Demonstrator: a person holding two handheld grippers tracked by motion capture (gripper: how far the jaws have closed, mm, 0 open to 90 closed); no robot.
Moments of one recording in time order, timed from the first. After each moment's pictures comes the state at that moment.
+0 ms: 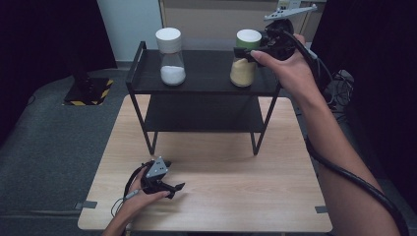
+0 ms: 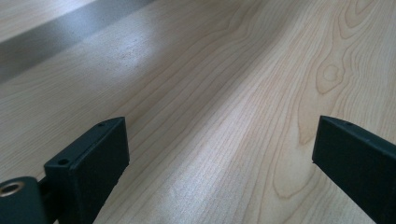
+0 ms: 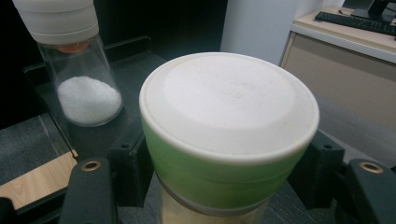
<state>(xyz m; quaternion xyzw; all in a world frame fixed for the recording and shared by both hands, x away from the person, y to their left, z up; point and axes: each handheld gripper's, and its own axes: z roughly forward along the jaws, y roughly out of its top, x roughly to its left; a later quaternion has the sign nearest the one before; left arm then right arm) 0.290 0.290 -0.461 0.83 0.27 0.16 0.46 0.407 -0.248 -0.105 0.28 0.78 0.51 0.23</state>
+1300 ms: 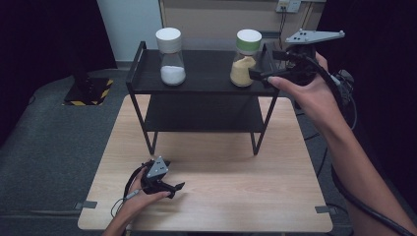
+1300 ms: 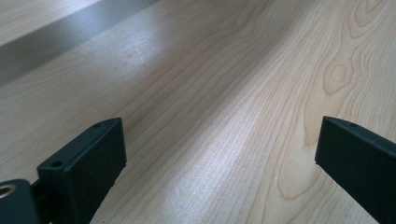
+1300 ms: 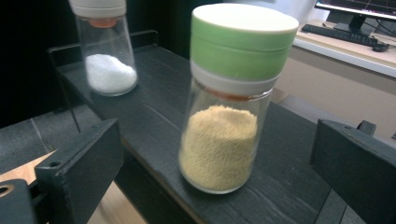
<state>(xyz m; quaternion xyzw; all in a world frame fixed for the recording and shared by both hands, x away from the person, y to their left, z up) 0.287 0.286 -0.458 0.83 0.28 0.17 0.45 0.345 -0.283 -0.133 0.27 0.76 0.53 0.26</state>
